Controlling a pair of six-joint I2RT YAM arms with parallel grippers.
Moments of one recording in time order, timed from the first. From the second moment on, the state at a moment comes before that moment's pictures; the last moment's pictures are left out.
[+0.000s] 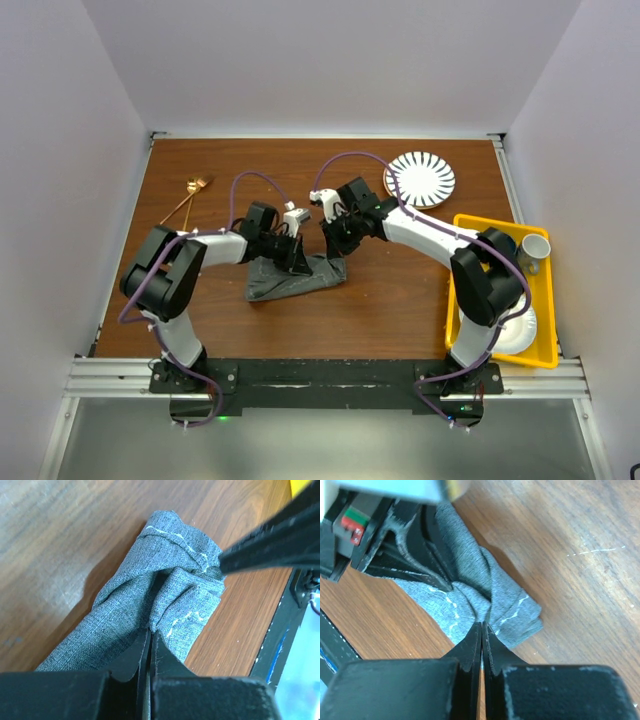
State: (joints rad) left arm -0.43 1.77 0.83 0.03 0.75 -0.16; right arm 0.64 1.78 1.28 -0.50 -0.35 -0.02
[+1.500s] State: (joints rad) left arm -0.43 1.82 0.88 -0.02 0.77 -0.21; right arm 0.70 1.86 1.28 -0.47 -0.18 -0.19
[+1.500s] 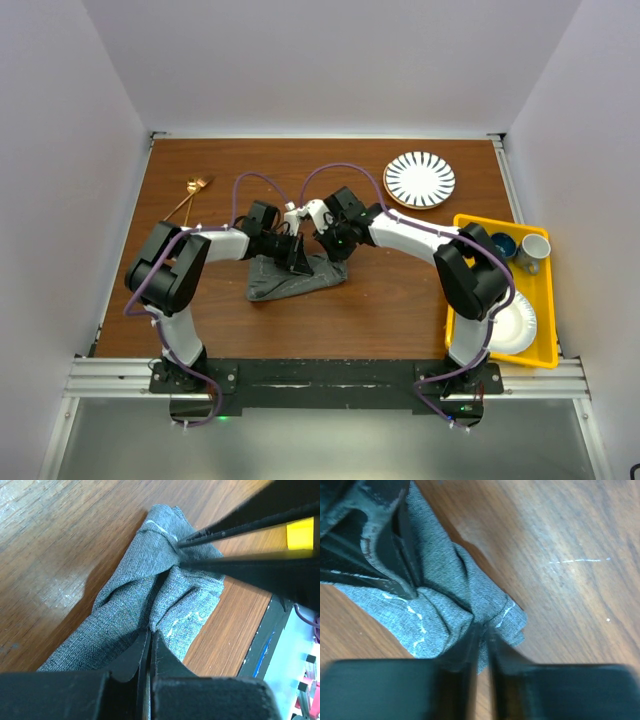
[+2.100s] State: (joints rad) left arm -0.42 1.83 0.88 -0.02 0.79 -0.21; right arm 0.70 1.86 1.34 -0.49 -0.16 -0.21
